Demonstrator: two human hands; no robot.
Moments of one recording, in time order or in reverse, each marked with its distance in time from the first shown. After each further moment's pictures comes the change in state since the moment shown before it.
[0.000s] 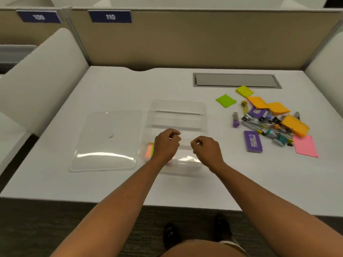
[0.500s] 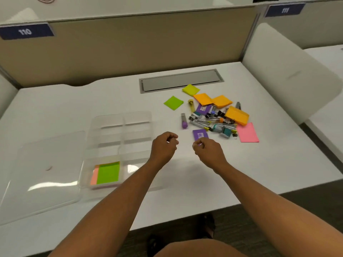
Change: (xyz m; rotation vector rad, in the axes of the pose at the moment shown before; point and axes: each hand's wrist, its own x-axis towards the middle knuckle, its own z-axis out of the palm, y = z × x) left_hand 0.008 0.056 0.161 0.063 -0.251 0.055; right_hand 0.019 0.122 -0.135 0.004 0.104 0.169
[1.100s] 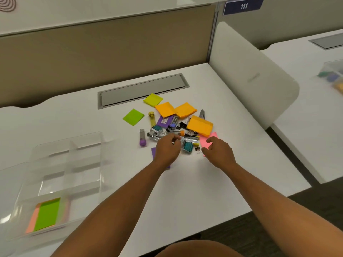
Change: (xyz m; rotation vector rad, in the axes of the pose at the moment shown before) left_hand 0.080 0.057 0.178 0.248 -0.100 0.091; right_hand 0.089 0.132 -0.132 -0.199 0.075 0.116
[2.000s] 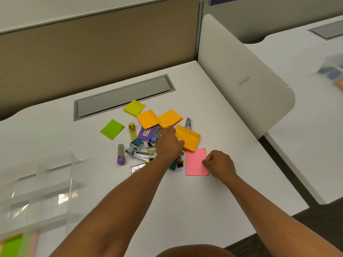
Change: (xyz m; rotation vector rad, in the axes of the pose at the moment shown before) left_hand 0.095 0.043 0.074 0.427 -0.007 -0.047; right_hand 0.056 0.054 -0.015 0.012 -0.075 0.174
